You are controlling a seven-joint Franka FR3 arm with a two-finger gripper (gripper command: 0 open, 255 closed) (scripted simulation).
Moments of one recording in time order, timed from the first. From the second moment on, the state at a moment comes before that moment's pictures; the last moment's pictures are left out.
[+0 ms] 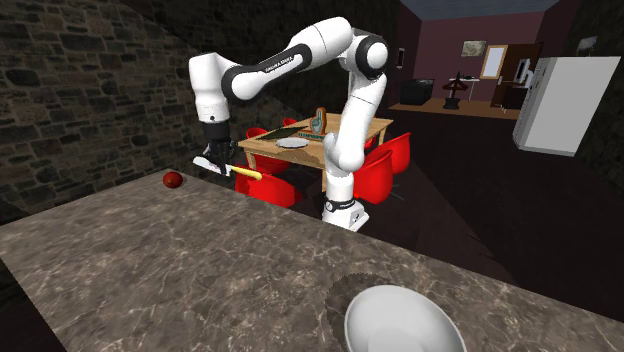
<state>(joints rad) -0.50 -0.38 0.12 -2.36 0.02 1.96 0.86</state>
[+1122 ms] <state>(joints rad) -0.60 0.15 0.02 -1.79 -0.03 1.93 0.69</state>
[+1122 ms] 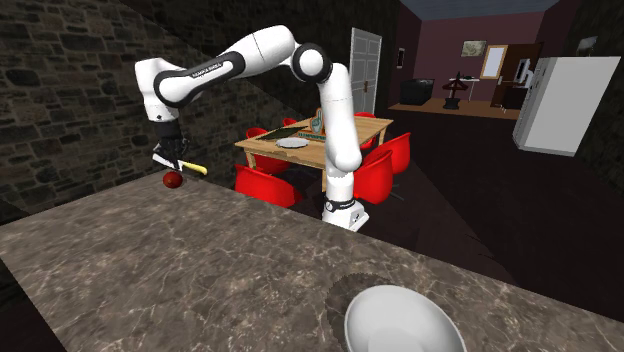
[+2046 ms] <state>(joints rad) -0.61 0.22 0.01 -1.90 -0.04 2.10 0.69</state>
